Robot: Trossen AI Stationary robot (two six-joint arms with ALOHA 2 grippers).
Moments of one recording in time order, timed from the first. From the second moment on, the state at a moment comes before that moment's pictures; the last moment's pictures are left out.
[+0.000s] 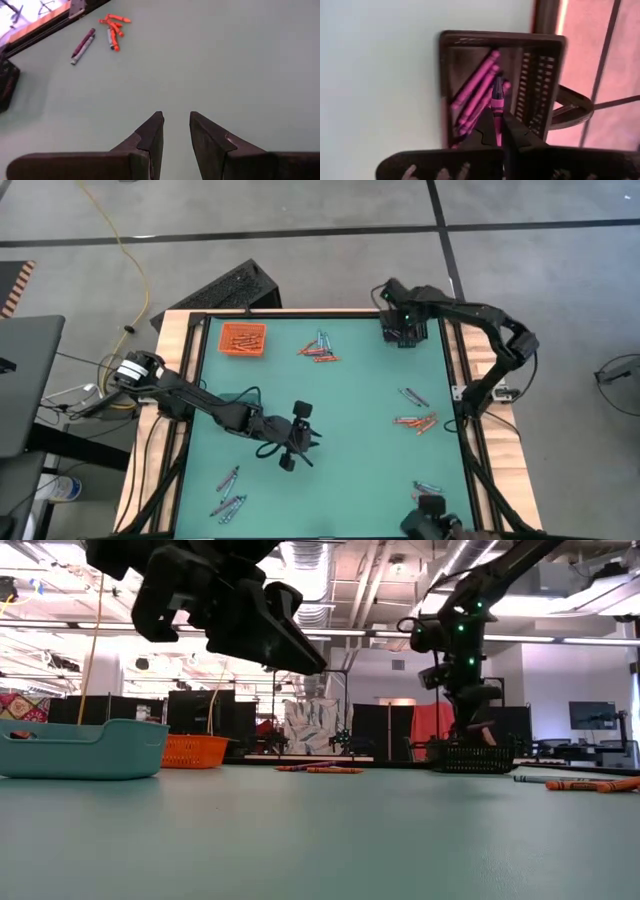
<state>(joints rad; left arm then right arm) -0.31 1.64 0.86 0.27 -0.23 0.28 -0.81 1.63 1.18 -0.83 0.26 -0.83</state>
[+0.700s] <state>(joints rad) -0.32 1.64 0.86 0.28 -0.21 0.22 -0.93 1.63 1.18 -0.75 0.07 -0.83</state>
